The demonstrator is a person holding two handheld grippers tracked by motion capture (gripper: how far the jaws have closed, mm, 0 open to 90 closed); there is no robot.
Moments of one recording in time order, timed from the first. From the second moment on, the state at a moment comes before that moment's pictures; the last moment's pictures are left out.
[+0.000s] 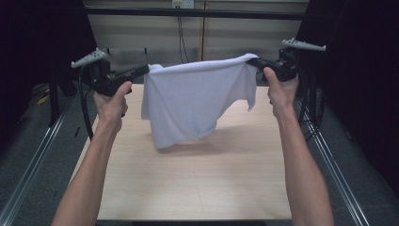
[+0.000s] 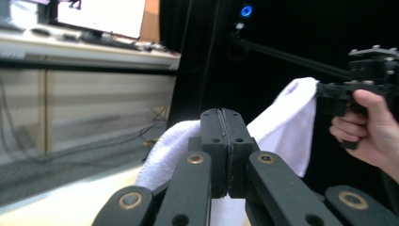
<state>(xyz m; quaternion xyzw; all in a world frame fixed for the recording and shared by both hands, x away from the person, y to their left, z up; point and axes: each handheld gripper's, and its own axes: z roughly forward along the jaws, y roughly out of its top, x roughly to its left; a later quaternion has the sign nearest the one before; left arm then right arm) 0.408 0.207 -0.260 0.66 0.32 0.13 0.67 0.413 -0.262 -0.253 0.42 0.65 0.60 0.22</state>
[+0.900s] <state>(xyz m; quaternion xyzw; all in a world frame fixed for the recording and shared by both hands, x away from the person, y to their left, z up) 0.301 0.182 -0.450 0.82 0.26 -0.05 0.51 0.270 -0.298 -0.457 0.45 0.75 0.49 0.09</state>
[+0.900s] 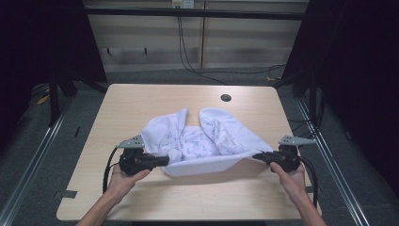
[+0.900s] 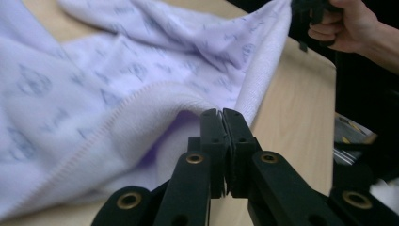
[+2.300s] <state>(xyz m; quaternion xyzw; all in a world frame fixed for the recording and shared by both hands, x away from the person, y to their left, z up) 0.322 0.154 -0.500 0.87 0.27 -0.03 0.41 0.238 -0.213 -0.477 0.37 0.80 0.47 0.06</state>
